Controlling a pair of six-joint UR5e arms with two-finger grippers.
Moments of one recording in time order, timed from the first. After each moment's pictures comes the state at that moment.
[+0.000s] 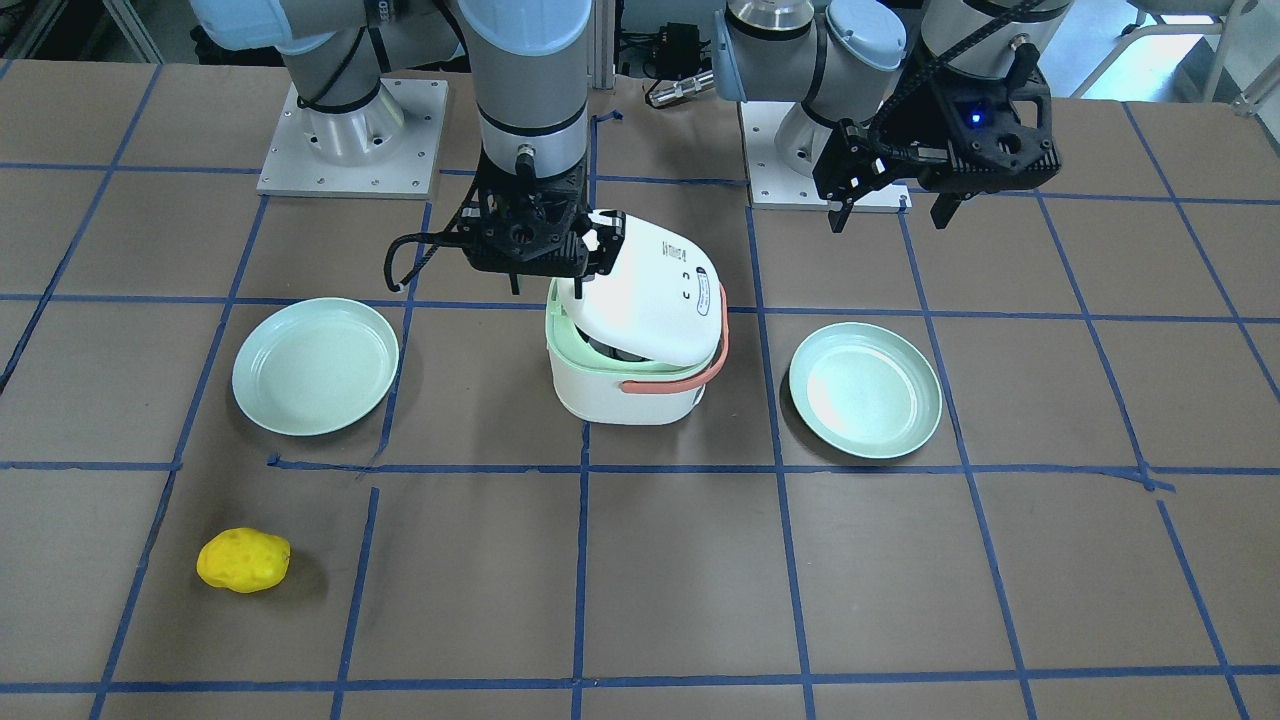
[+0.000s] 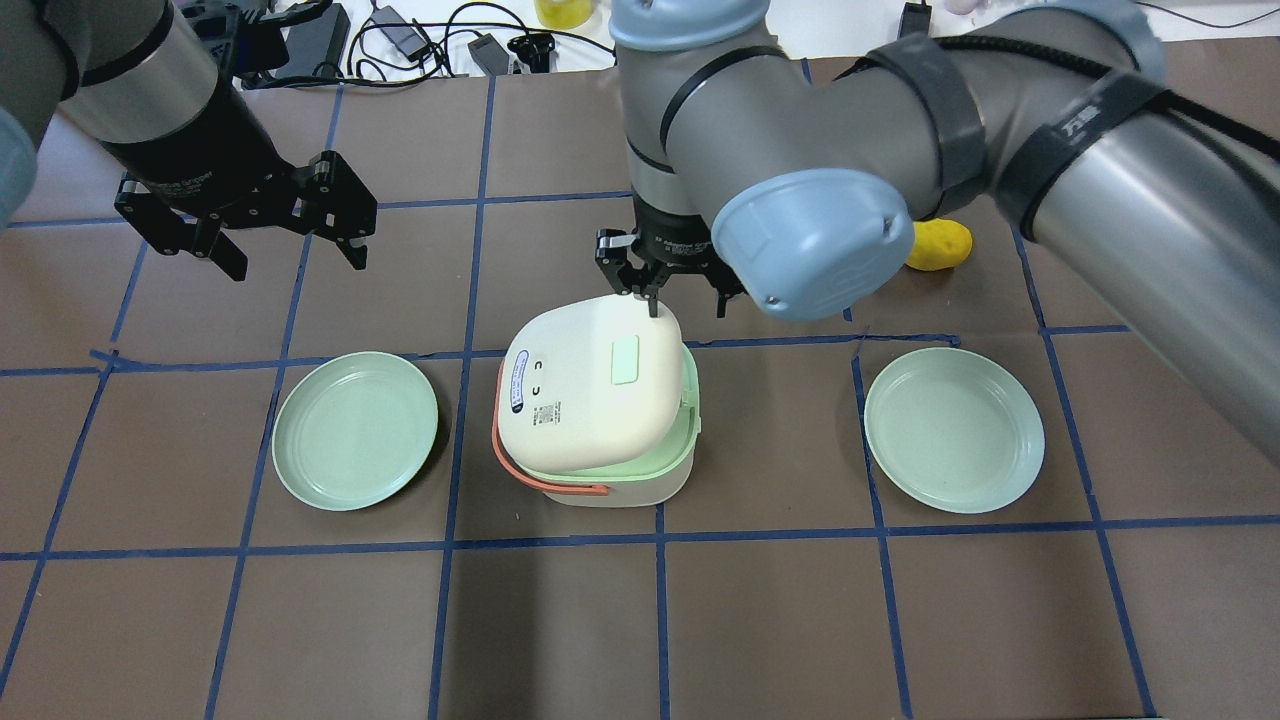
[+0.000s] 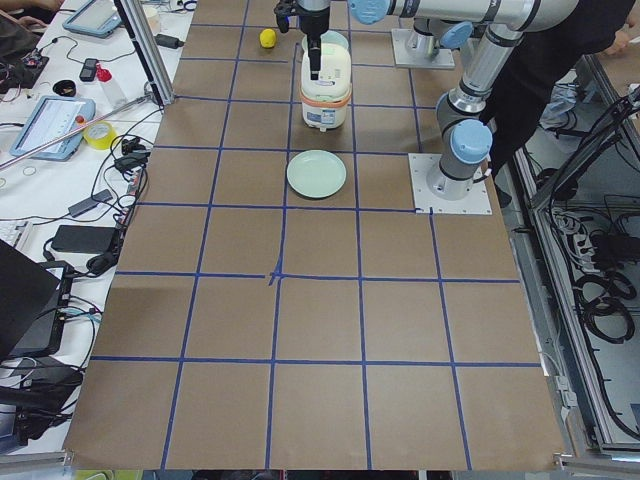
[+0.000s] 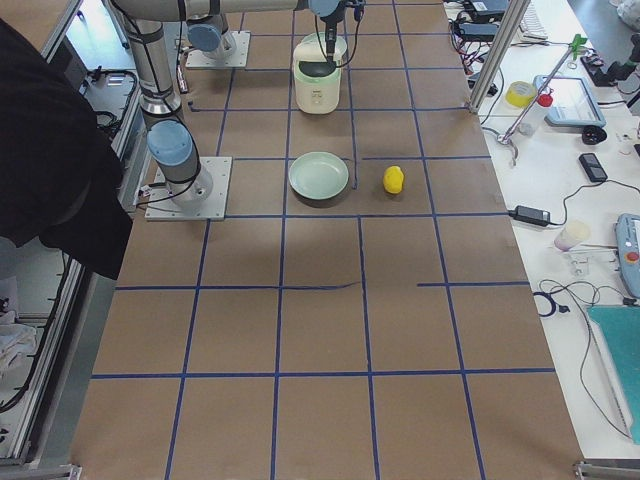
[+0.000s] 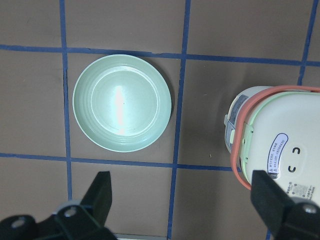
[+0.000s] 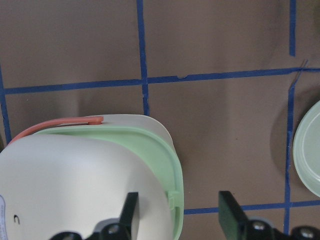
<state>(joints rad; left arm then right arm) -1.55 -1.50 -1.59 -1.62 1.59 -0.05 1.94 -1.41 1.52 -1.70 -1.58 0.44</state>
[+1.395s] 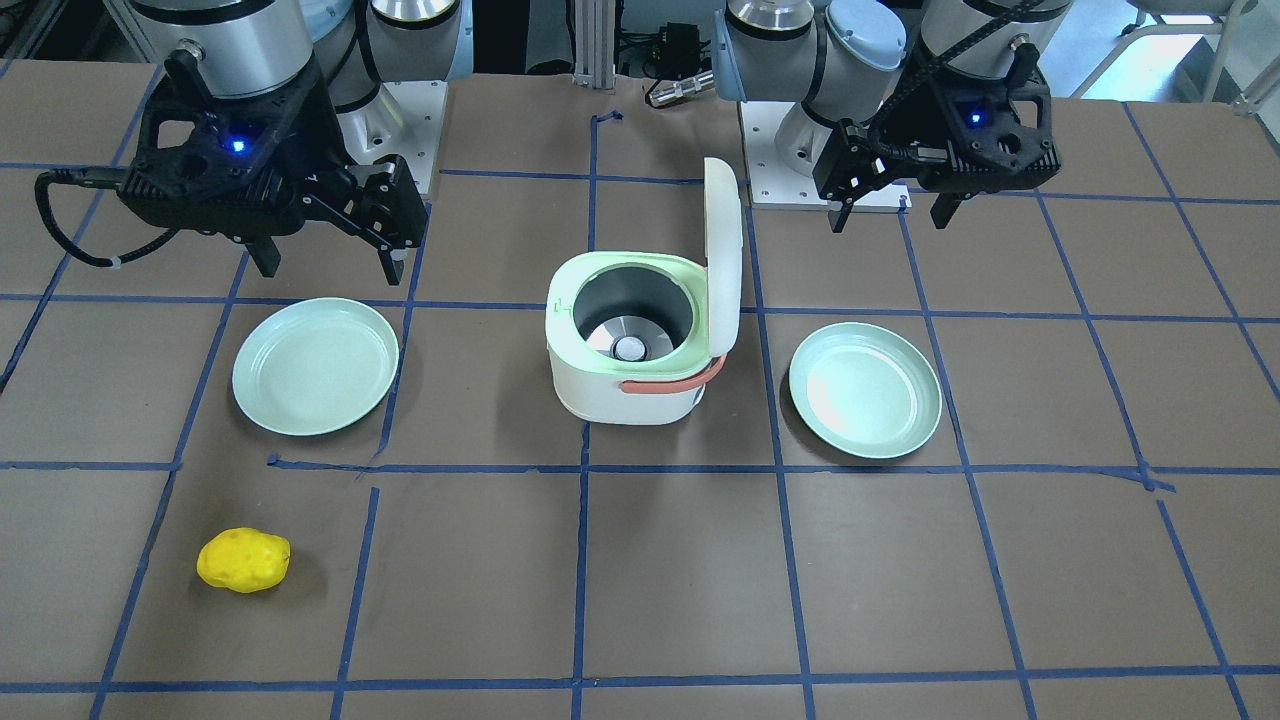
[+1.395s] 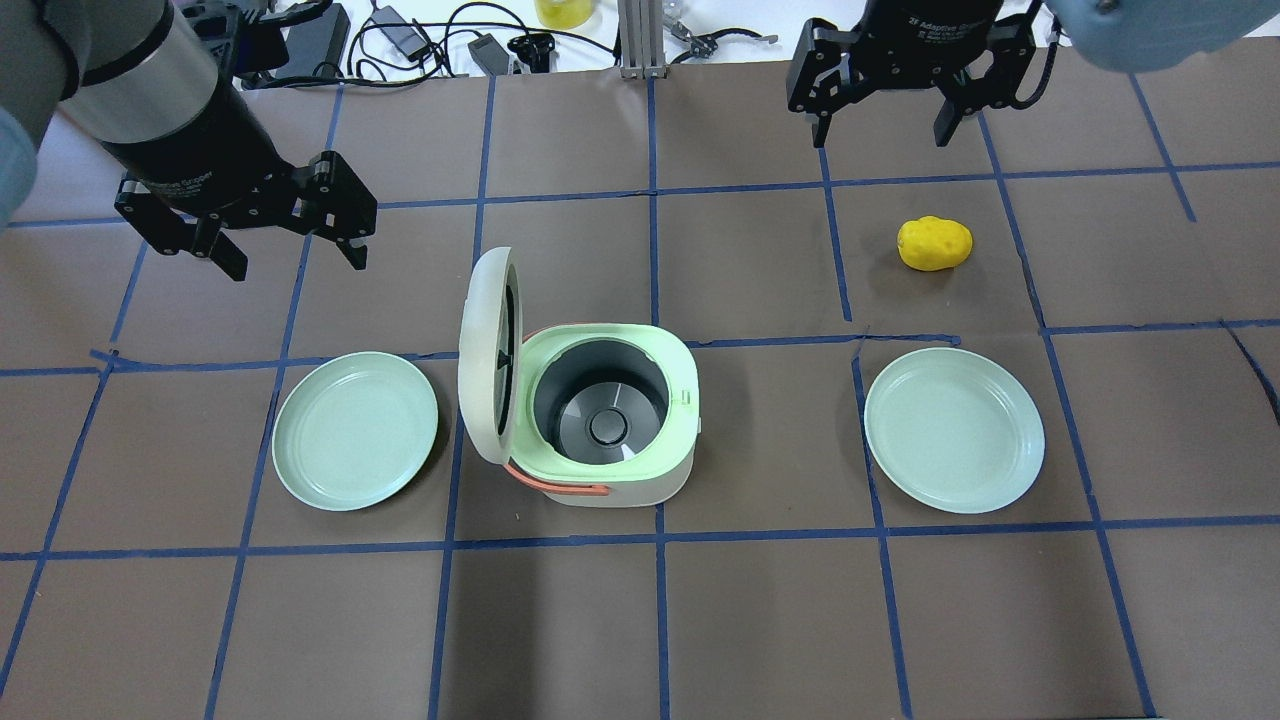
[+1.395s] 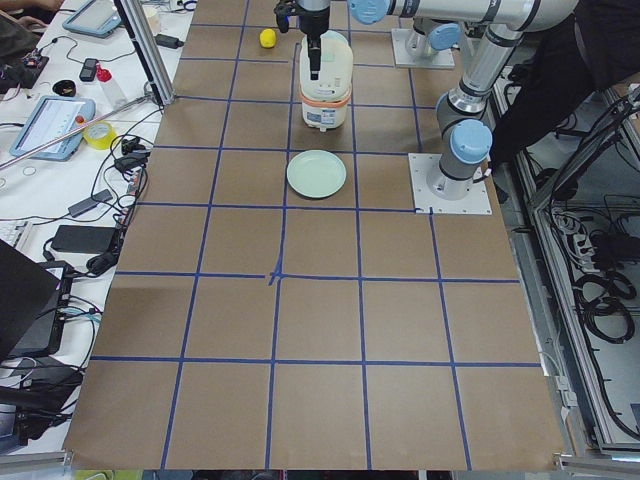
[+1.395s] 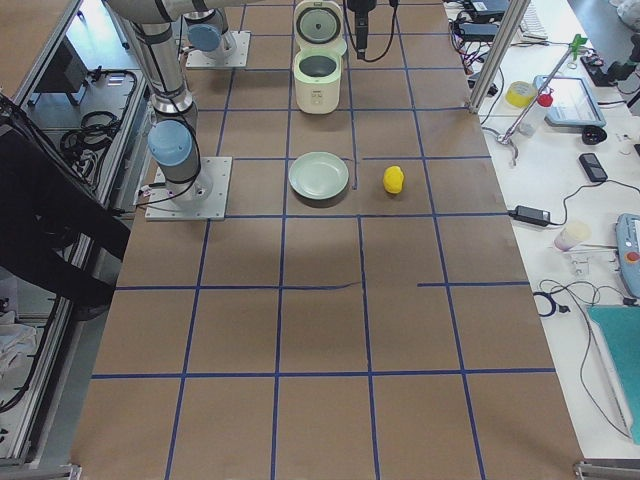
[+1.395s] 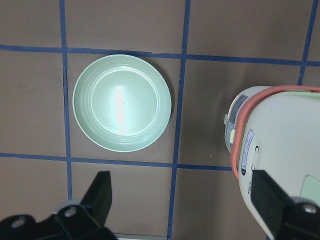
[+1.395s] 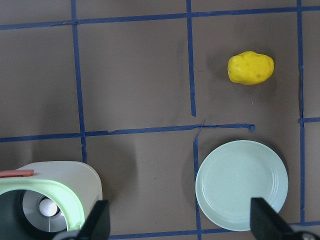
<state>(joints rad) -1.55 -1.50 -1.59 -1.62 1.59 -0.05 1.68 -1.46 1.36 -1.56 -1.59 0.17</state>
